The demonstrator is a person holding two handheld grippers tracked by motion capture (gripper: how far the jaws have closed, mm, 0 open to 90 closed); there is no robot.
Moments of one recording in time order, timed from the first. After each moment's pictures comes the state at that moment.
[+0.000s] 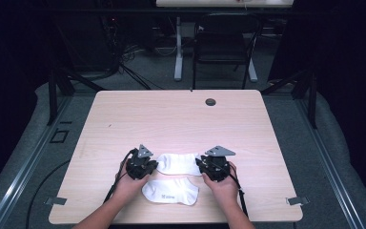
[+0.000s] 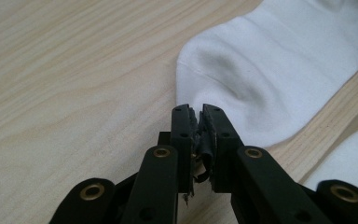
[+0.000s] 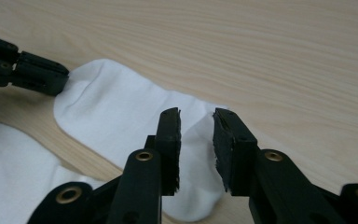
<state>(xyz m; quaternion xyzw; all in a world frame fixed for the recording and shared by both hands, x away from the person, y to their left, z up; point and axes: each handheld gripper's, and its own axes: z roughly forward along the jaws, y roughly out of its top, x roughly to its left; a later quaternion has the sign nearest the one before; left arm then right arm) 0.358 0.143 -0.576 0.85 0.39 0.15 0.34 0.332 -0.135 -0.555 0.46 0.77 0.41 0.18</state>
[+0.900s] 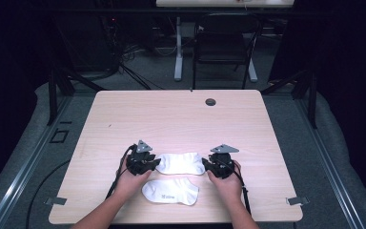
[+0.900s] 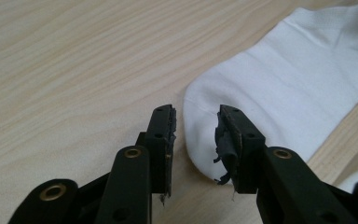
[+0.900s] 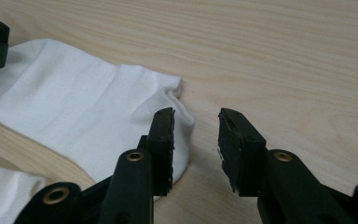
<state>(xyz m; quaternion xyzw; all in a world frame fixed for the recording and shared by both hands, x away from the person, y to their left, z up) 0.372 0.141 -0.569 0.83 0.41 0.14 0.36 0.347 -0.156 -0.570 0.50 0.76 0.37 0.19</state>
